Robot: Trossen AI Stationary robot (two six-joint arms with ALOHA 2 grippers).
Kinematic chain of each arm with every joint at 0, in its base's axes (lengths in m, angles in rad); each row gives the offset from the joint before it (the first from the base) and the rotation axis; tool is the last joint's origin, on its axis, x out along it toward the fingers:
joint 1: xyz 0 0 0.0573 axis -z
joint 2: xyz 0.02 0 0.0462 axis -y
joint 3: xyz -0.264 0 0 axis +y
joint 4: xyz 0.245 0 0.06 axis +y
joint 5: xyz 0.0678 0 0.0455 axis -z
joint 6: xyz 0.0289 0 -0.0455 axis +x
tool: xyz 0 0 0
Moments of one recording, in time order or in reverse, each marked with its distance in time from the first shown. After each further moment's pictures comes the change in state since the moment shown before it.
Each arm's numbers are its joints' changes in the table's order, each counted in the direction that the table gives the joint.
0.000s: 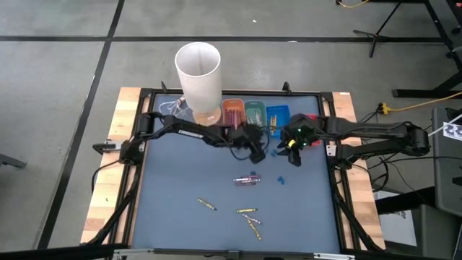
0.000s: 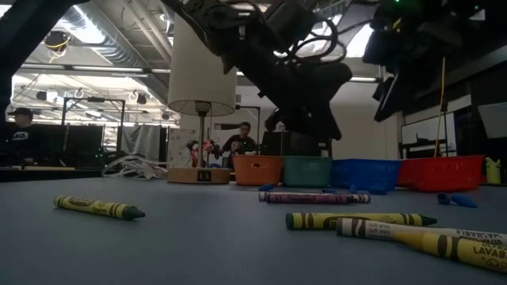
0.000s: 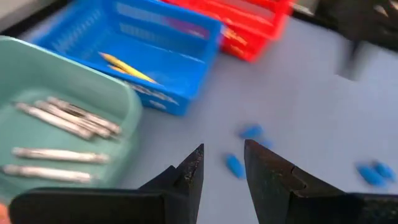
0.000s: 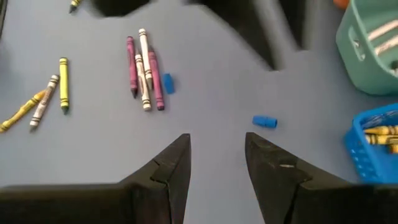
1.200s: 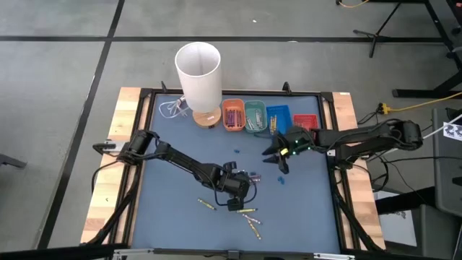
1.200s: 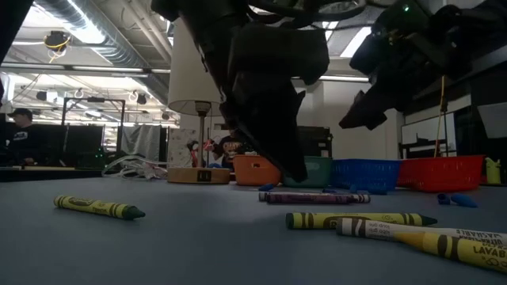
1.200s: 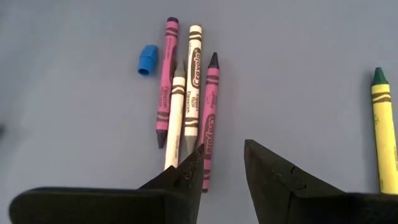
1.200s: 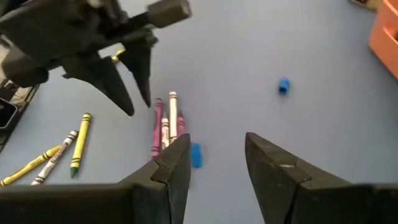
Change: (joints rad) left arm 0.381 0.000 0.000 0.428 -0.063 -0.098; right arm -0.101 -0.130 0.237 -0.696 -0.011 0.106
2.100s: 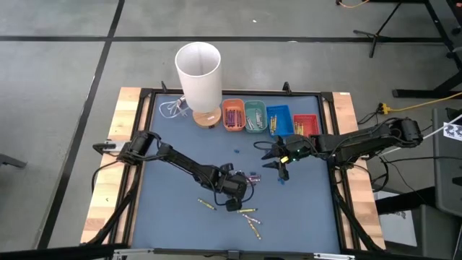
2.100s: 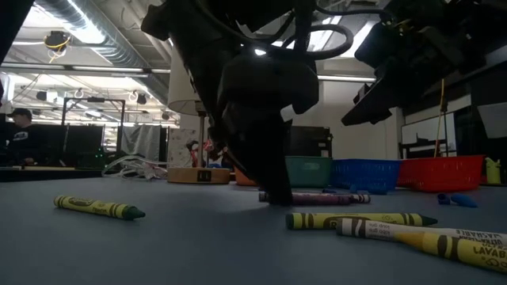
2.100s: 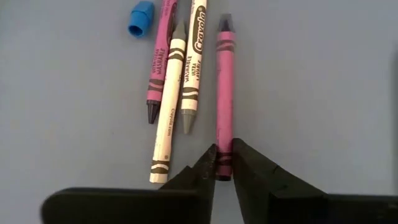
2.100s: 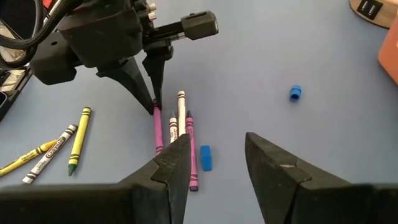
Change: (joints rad) left arm 0.002 -0.027 0.067 -0.029 0.017 -0.078; right arm -0.141 -0.004 0.000 -0.023 0.154 -0.003
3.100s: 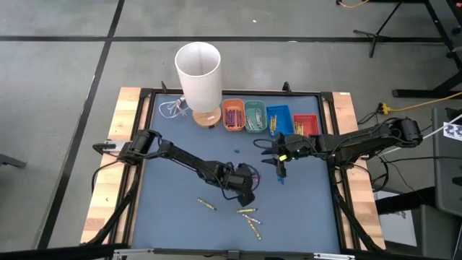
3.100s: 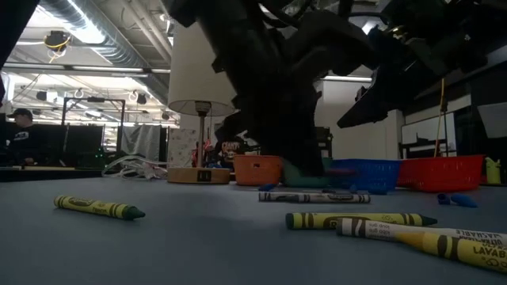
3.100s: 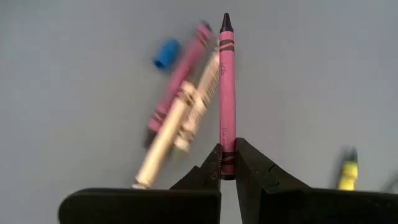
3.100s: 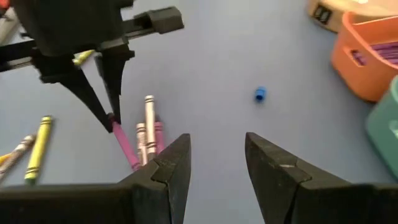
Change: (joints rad) left arm -0.031 0.002 -0.106 0.008 0.023 -0.331; right arm 0.000 0.000 0.000 0.004 0.119 -0.004
